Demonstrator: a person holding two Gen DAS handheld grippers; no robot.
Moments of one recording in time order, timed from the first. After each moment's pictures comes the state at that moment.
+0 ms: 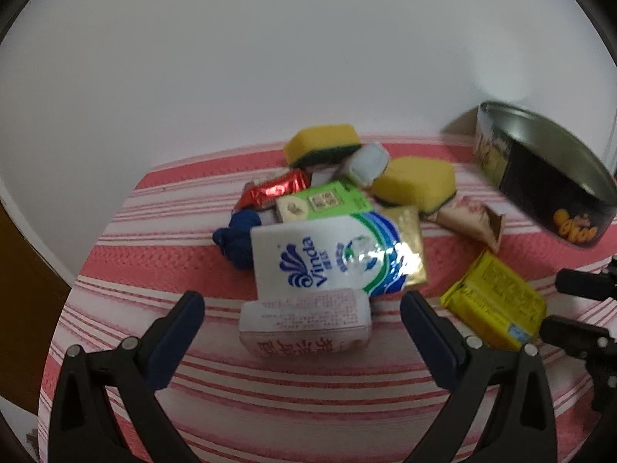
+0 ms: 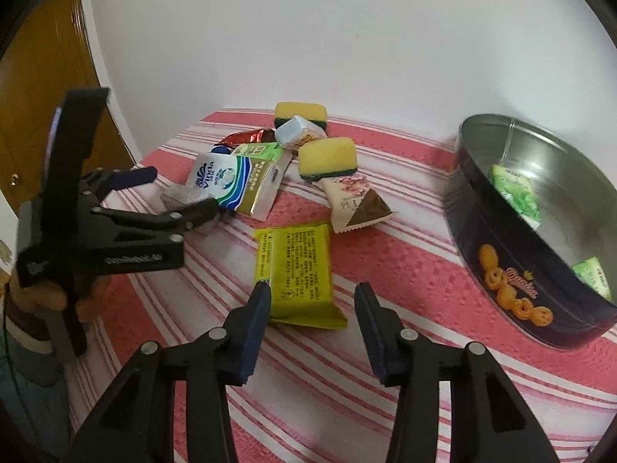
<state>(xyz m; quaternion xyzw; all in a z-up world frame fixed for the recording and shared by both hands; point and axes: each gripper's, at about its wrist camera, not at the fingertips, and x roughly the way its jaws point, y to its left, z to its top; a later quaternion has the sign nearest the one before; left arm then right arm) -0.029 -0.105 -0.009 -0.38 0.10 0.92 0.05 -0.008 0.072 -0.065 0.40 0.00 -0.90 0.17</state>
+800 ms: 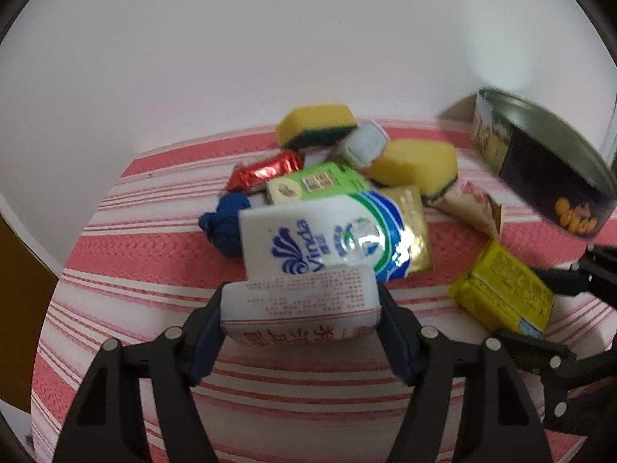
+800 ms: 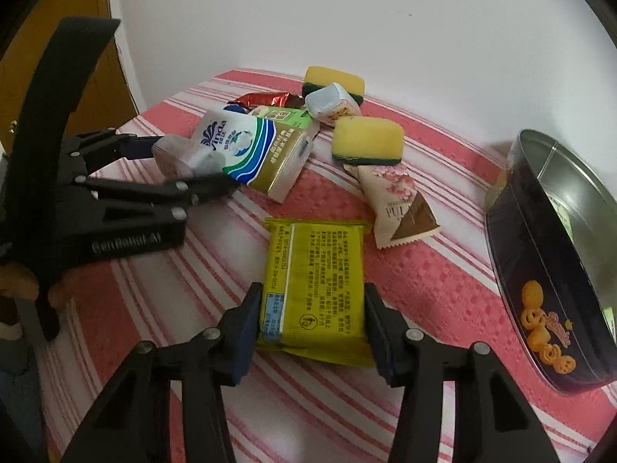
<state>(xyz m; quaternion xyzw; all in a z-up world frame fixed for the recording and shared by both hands) -0.030 -0.111 -0.016 -0.40 0.08 0.91 0.08 -0.043 0.036 -0.082 0.43 0.08 -0.88 0.19</state>
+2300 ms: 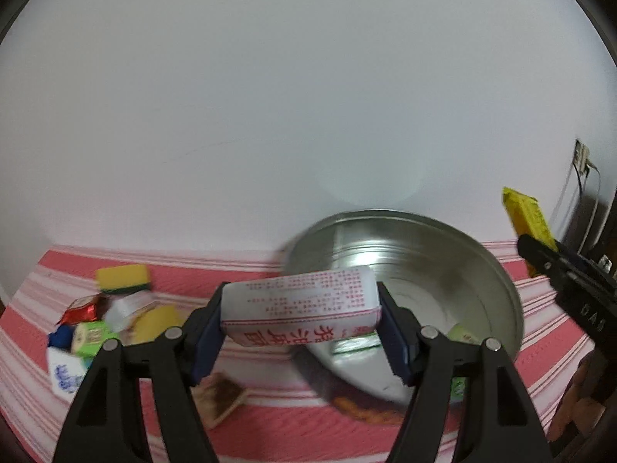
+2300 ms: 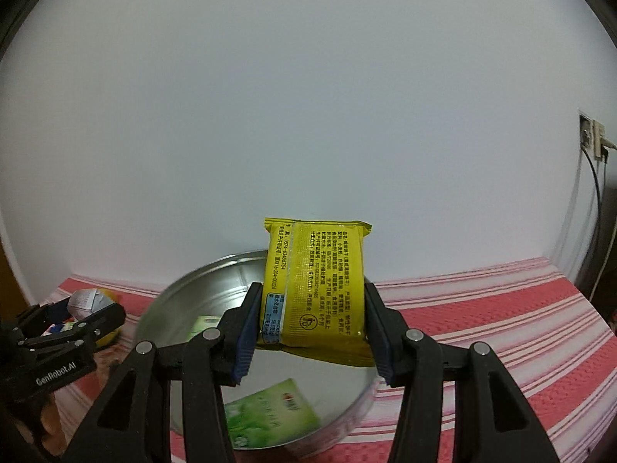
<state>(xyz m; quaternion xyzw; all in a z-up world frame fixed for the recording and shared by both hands) -0.032 0.101 0.059 -0.27 0.01 0.95 0.13 -0.033 0.266 0.015 0.19 -0.06 -0.97 -0.11</state>
